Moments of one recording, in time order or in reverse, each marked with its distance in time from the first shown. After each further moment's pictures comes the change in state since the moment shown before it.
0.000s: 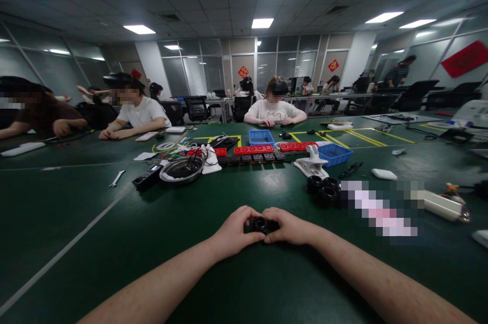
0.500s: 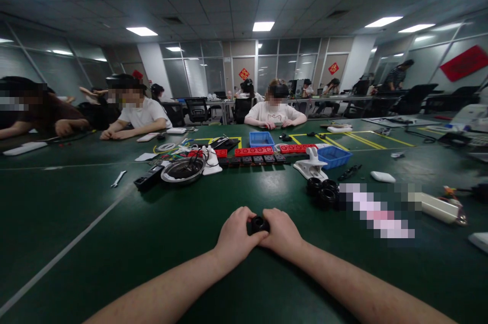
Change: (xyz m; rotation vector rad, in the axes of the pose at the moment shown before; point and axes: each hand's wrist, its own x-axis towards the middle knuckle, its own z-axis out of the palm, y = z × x) left_hand -0.007 0.015 0.016 0.148 0.255 -0.193; right_hand 0.005 -0.015 0.033 -0.494 0.334 0.350
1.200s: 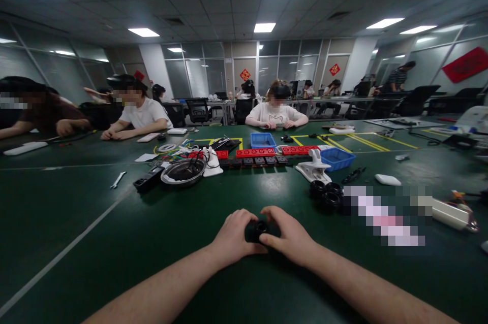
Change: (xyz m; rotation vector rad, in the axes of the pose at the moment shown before) left_hand 0.012 -0.024 -0.007 0.061 -0.138 0.222; right_hand -0.007 0.005 -0.026 0.375 0.001 -0.089
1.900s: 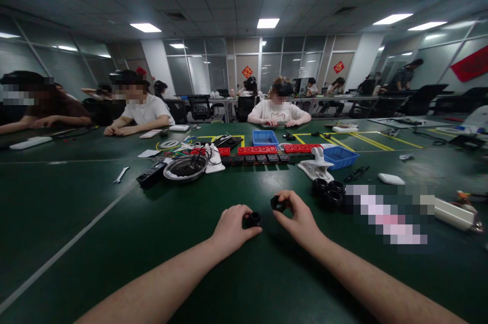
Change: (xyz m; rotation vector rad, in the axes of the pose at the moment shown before) left_hand 0.004 -0.006 -0.002 0.045 0.057 -0.160; right_hand 0.009 0.018 0.004 0.277 0.406 -0.063
